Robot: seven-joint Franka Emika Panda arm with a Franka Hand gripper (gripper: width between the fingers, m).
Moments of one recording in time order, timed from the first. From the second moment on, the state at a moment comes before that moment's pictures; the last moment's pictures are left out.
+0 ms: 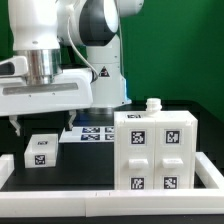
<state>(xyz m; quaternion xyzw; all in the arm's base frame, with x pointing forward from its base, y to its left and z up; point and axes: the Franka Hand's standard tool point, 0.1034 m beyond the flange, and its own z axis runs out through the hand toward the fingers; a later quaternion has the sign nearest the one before) 0.435 -0.148 0.046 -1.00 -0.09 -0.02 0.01</state>
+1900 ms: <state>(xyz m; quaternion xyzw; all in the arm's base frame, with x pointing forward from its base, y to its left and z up) 0.436 -0.117 0.060 -0.99 -0.10 -0.02 0.01</state>
